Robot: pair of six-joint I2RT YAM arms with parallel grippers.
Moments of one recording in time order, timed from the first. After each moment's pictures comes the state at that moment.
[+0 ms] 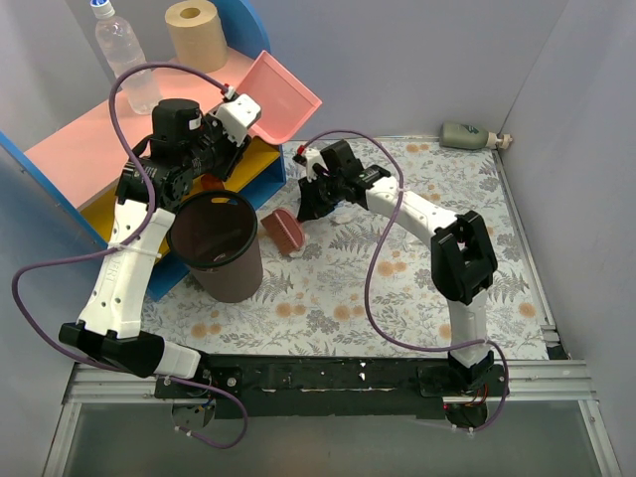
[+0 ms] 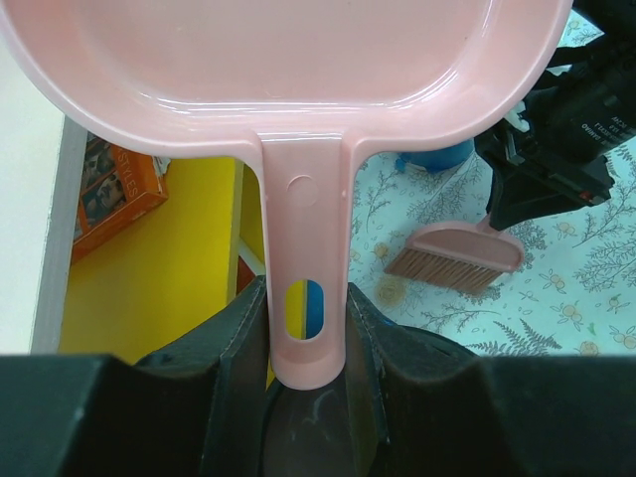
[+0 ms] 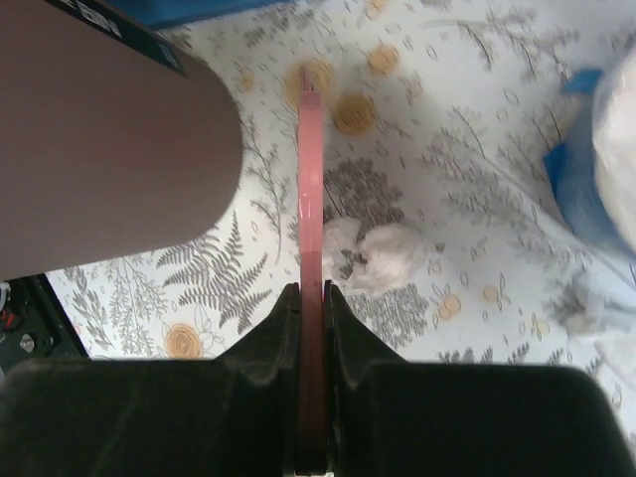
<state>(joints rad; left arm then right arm) -0.31 1.40 1.82 -0.87 0.15 0.47 0.67 2.02 1.73 -0.49 -0.49 0.10</state>
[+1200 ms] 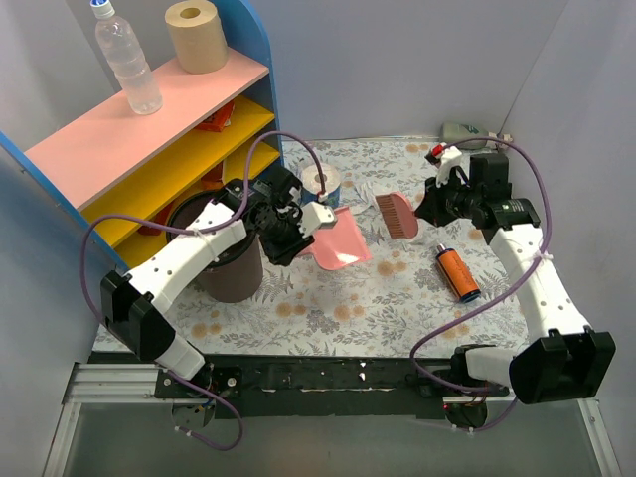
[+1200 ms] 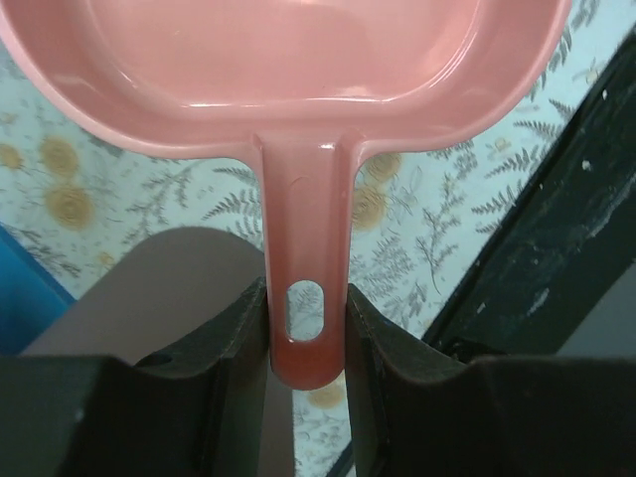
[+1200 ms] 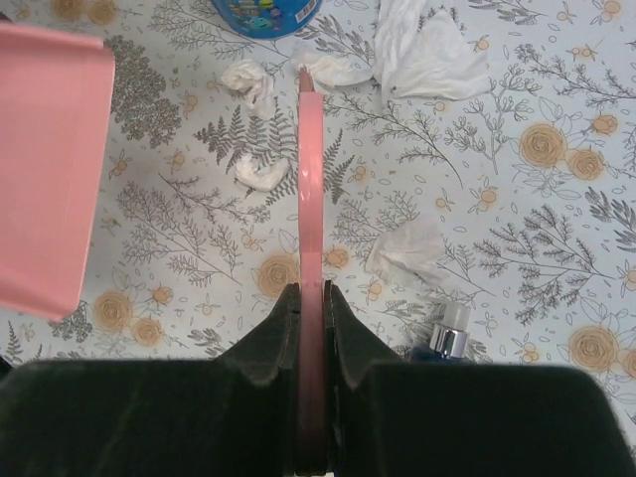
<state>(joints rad) -0.67 1.53 1.55 -1.16 0.22 0.48 0.14 1.19 1.17 -0.67 -0.46 -0.23</state>
